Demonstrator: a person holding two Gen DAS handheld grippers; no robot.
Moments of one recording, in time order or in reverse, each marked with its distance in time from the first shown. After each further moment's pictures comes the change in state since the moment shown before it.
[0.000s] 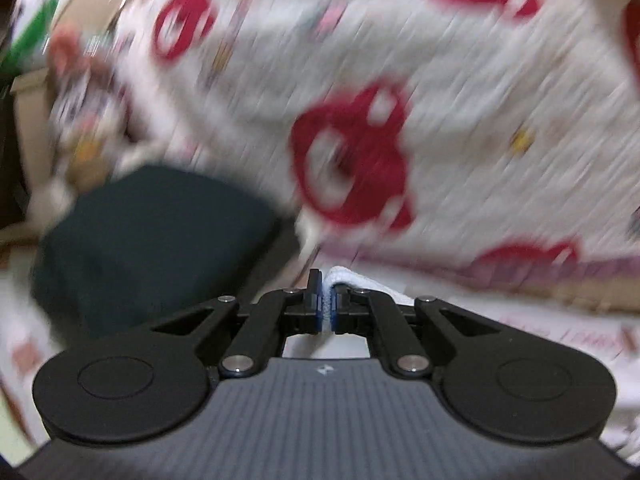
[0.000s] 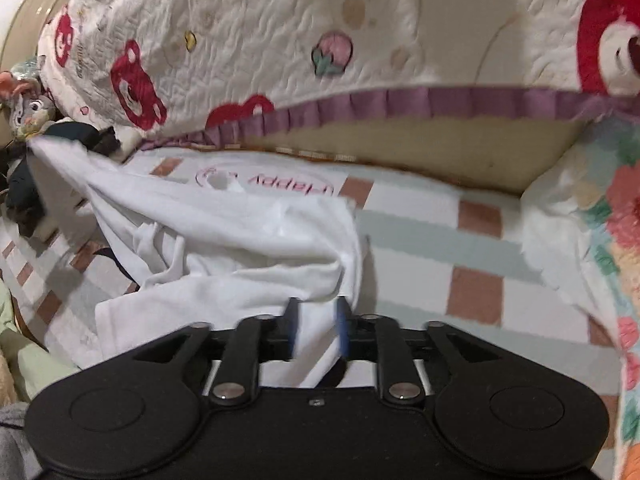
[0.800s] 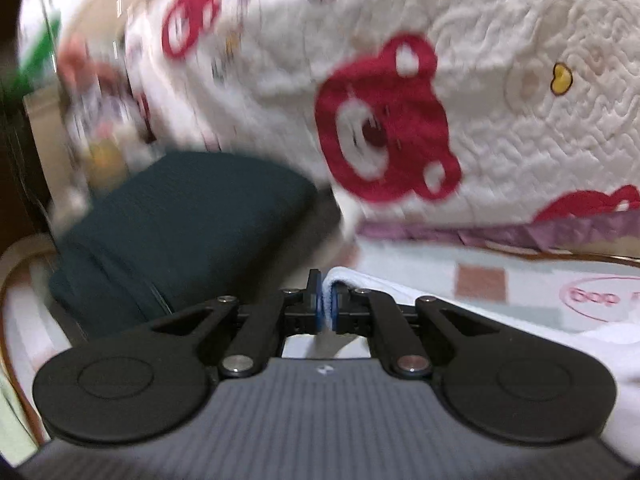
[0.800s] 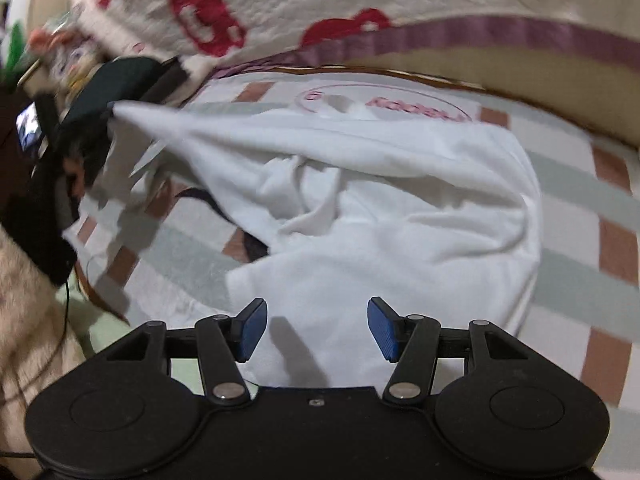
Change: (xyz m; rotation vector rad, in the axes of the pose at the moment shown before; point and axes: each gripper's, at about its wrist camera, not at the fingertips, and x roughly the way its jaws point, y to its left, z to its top) left arm 0.028 -0.016 -0.010 0.167 -0.123 0.149; right arm 0.043 0.125 -0.009 -0.072 0.205 0.183
